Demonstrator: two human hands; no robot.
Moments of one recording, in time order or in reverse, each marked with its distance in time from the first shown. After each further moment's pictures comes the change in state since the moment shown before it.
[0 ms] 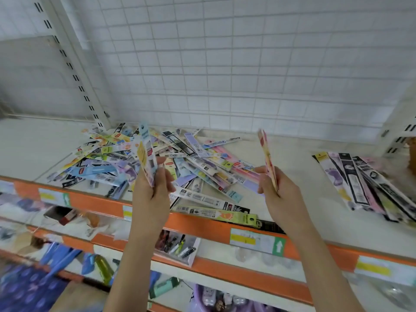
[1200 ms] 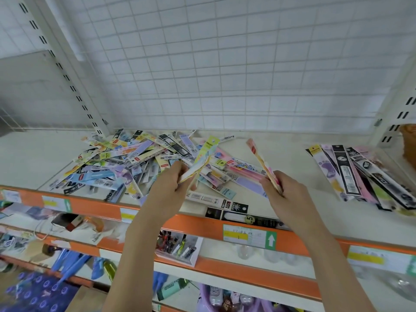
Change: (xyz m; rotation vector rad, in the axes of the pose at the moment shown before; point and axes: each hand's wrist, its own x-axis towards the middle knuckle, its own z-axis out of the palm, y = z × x) left_hand 0.012 0.011 0.020 0.525 -0.487 0.114; right_hand -0.009 0.017 -0.028 -0.154 -0.032 -0.002
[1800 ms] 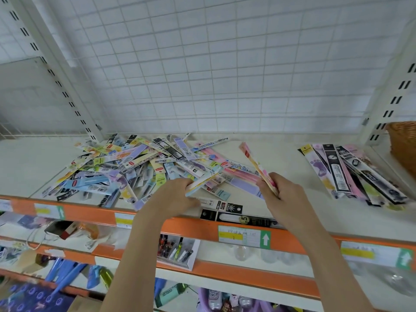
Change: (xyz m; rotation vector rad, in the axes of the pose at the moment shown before) left_hand 0.019 -0.006 0.015 0.264 -0.383 -0.170; right_hand -0.005 0.001 -0.006 -0.042 0.012 -0.014
